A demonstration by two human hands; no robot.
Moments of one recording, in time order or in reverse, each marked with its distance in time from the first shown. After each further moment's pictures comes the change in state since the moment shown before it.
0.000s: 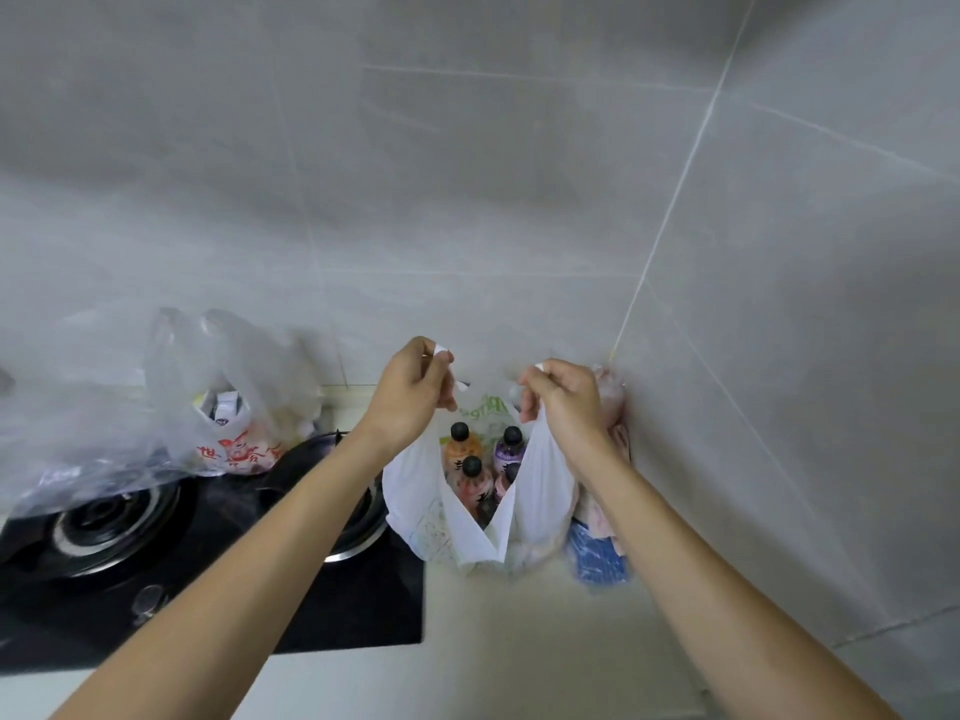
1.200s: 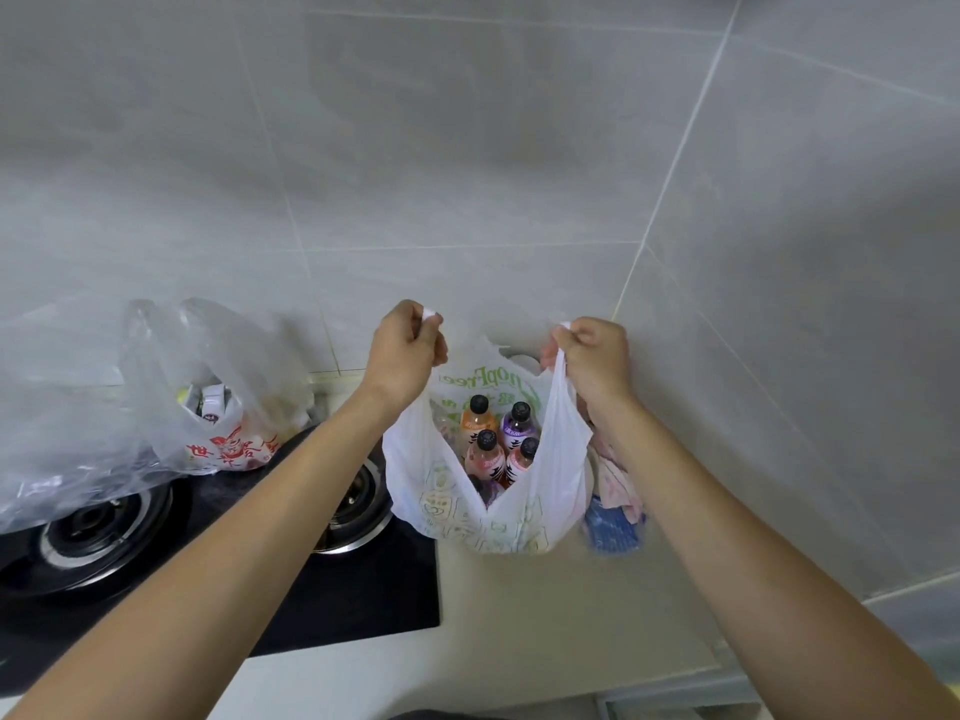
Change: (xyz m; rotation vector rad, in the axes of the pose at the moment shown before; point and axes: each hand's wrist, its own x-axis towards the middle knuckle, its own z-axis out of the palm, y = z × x) left_hand 0.044 -0.026 -0.012 0.009 0.061 0.007; right_hand 0.042 0.018 -0.005 -0.203 0.226 0.021
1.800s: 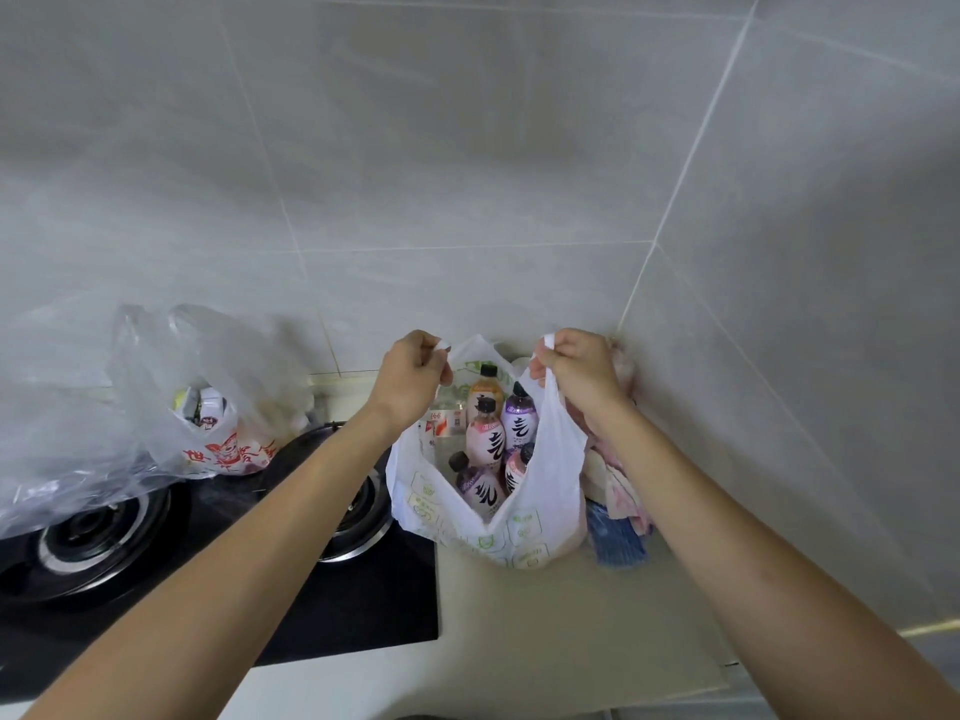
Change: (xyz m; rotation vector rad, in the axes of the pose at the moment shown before) left_hand 0.014 -0.029 0.014 0.130 -0.111 -0.108; right_hand 0.029 0.026 0.011 -0.024 -0.201 0.058
